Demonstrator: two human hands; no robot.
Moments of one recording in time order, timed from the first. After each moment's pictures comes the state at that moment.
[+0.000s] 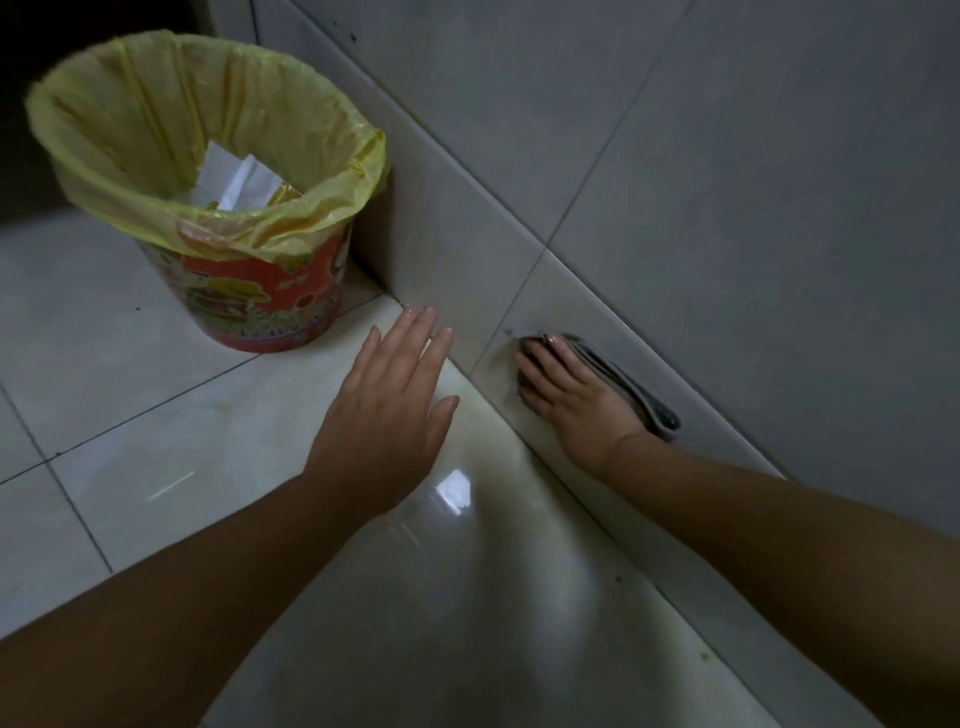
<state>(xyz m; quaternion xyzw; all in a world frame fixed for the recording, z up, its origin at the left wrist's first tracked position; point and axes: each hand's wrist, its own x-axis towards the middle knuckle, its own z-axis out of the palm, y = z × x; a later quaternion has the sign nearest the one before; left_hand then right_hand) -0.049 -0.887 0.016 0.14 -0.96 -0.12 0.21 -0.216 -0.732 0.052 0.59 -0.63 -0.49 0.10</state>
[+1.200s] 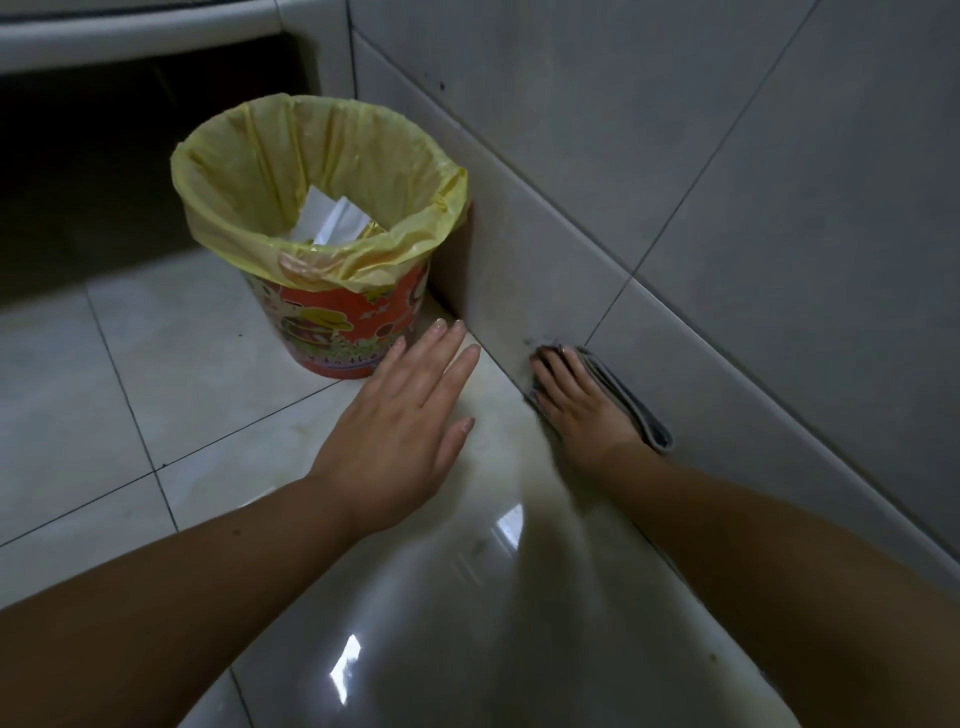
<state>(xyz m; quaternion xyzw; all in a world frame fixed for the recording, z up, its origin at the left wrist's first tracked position) -0.024 -0.934 0.016 0.13 -0.97 -0.06 0.18 -0.228 -0.801 -0.014 0.58 -0.67 -0.44 0.14</state>
